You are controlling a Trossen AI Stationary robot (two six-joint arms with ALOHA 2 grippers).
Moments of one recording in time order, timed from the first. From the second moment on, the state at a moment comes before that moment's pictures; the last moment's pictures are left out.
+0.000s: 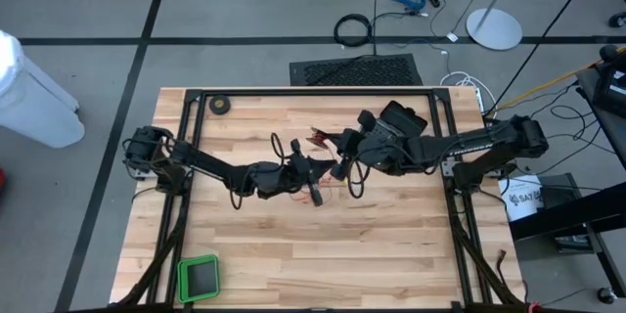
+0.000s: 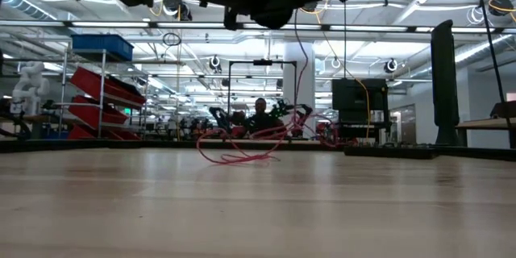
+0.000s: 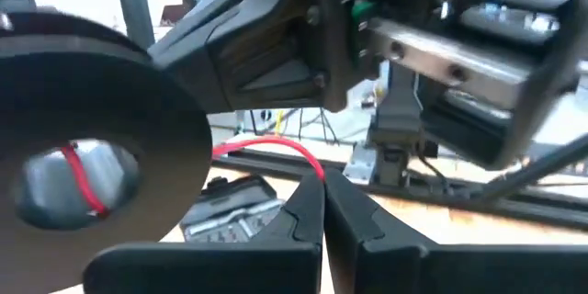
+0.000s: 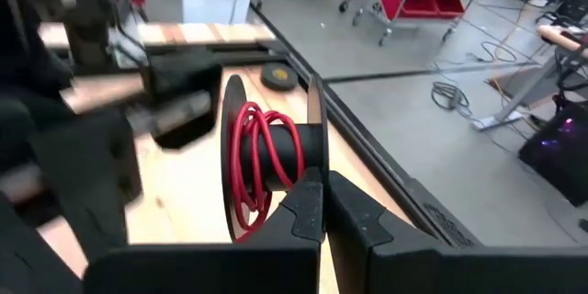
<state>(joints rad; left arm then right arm) -0.17 1.72 0.90 0.88 -0.51 0.04 0.11 1.41 1.10 -0.12 0.67 0.06</state>
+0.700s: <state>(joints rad) -0.19 1.44 0.90 0.37 -0.51 0.06 0.11 1.41 1.10 -0.27 0.57 0.01</state>
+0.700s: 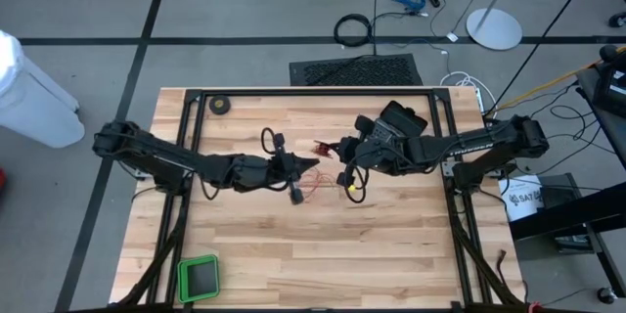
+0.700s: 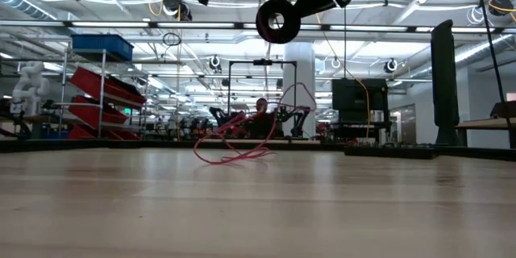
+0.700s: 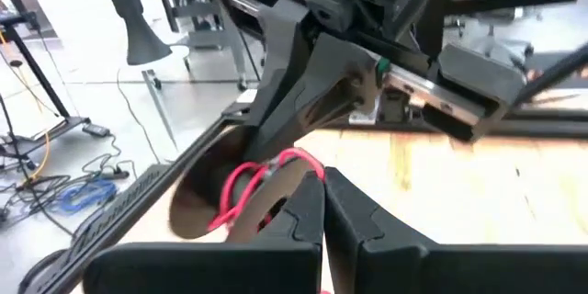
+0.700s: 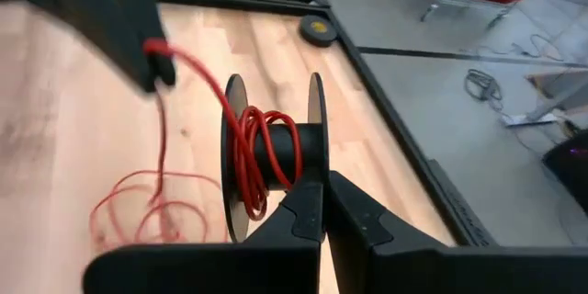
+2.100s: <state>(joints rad) -0.35 1.35 0.80 0.06 -0.47 -0.25 0.10 1.23 1.10 -0.26 0.24 0.02</state>
